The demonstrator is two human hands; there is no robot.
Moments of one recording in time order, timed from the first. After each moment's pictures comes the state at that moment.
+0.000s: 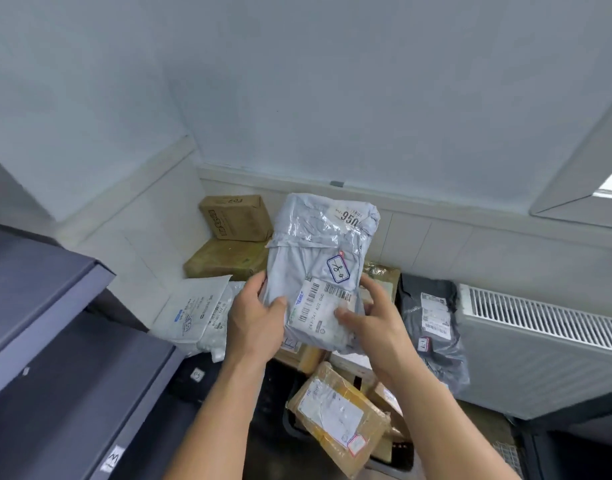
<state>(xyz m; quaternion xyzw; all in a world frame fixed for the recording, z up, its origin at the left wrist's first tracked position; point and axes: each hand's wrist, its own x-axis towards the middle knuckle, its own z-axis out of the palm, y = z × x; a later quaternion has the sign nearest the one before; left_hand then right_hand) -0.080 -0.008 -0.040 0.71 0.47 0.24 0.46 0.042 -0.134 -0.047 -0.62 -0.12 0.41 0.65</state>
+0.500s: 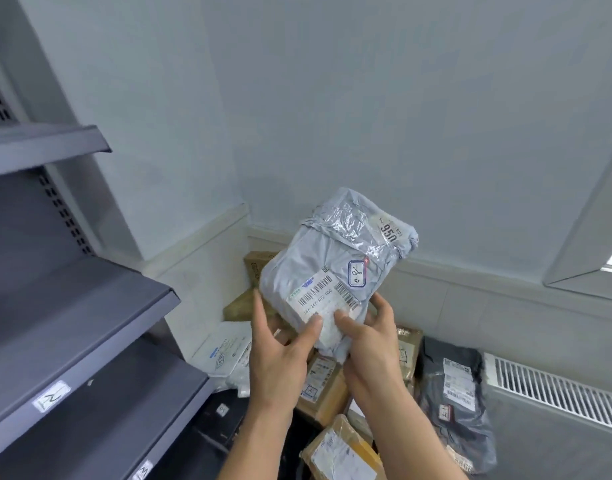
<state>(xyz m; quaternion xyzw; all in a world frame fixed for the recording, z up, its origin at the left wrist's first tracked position) -0.105 -0.090 0.026 0.58 0.38 0.43 0.58 -0.002 -0.141 0.032 -0.40 -0.09 0.40 0.82</state>
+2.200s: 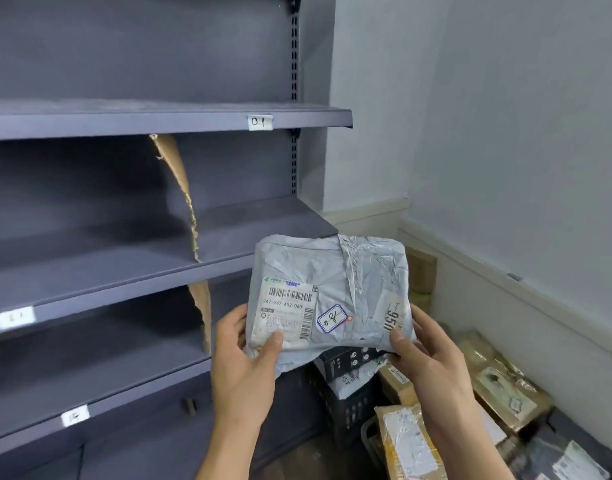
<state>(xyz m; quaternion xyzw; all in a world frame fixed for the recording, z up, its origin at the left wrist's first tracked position) -0.301 -0.238 0.023 0.42 0.57 0.63 0.32 -0.090 -0.248 0.048 -0.51 -0.44 0.45 0.59</state>
